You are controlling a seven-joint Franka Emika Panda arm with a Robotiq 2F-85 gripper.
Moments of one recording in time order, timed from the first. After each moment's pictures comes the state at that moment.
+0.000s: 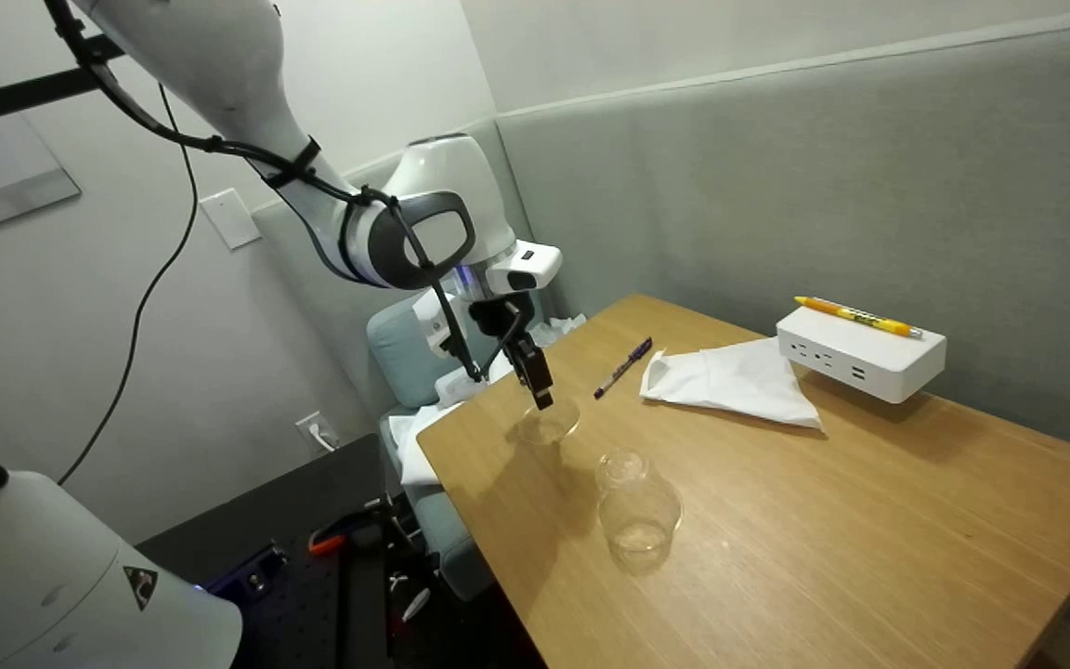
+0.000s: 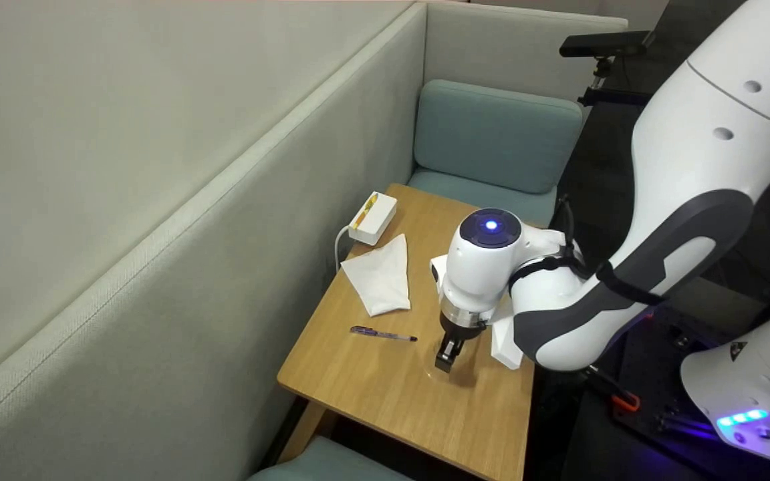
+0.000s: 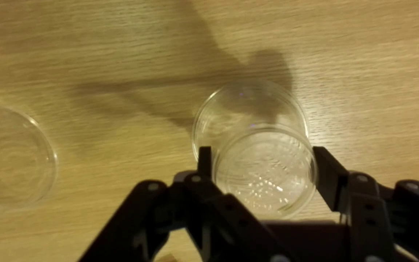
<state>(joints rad) 0.31 0.40 0.06 -2.45 -0.08 2.85 0.37</state>
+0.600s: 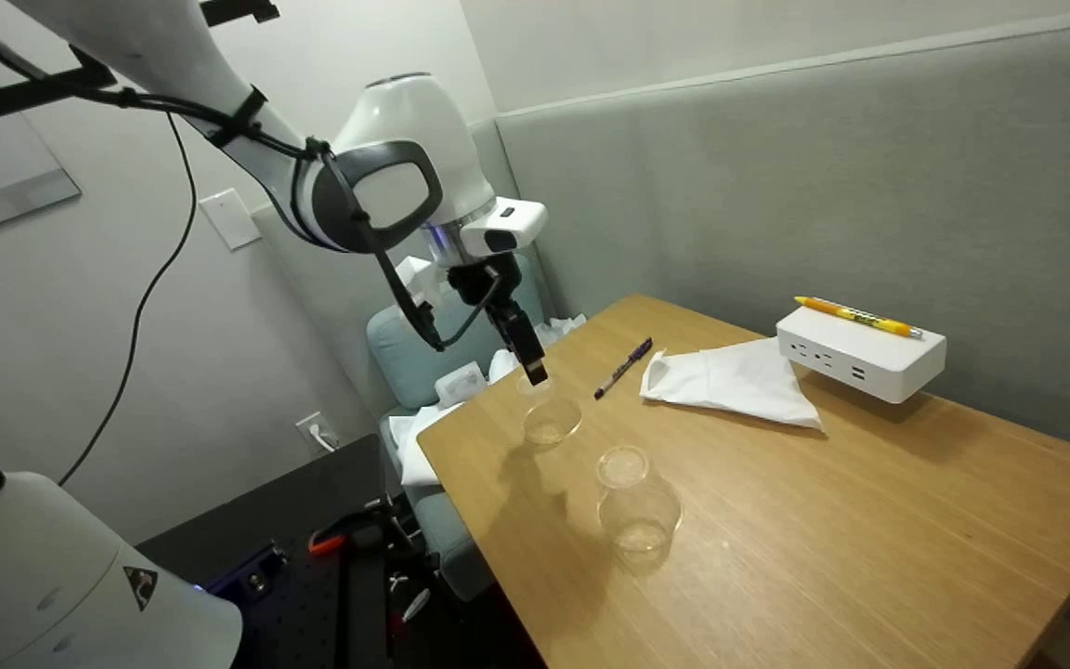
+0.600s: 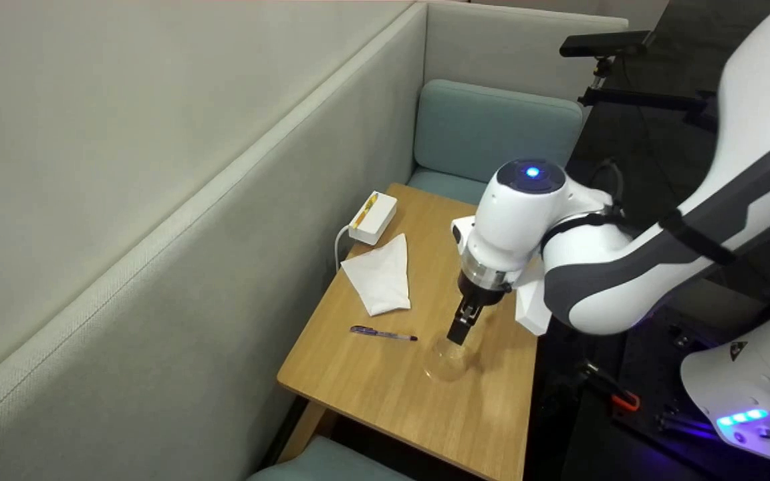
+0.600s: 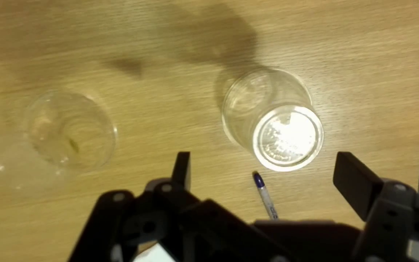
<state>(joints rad) 0.25 0.18 0.06 -2.56 -0.04 2.80 0.30</state>
